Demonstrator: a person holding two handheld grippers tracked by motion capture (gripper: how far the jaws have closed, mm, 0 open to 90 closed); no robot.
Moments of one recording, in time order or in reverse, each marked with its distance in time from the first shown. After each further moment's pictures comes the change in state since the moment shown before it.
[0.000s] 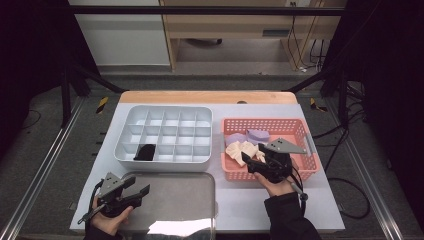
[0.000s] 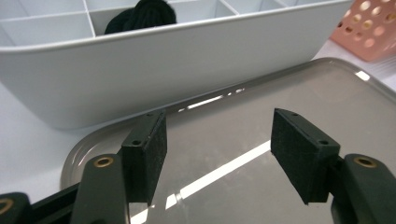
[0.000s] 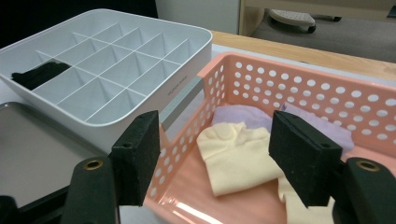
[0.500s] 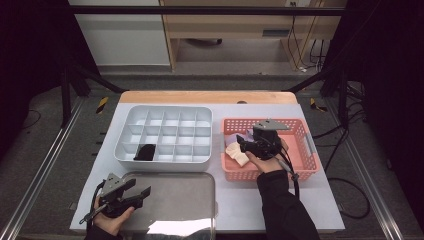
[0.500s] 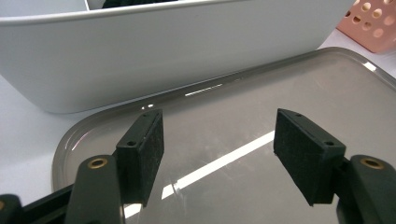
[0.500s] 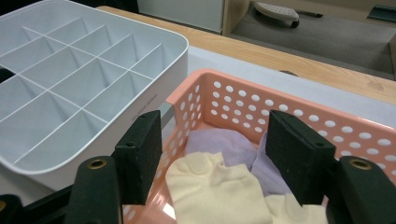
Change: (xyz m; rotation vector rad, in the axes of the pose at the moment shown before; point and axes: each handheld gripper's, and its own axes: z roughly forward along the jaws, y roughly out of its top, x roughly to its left) left arm -0.001 -0.004 0.005 0.031 -0.009 -0.005; right arm -0.011 0.032 0.050 0.057 -0.076 -0.044
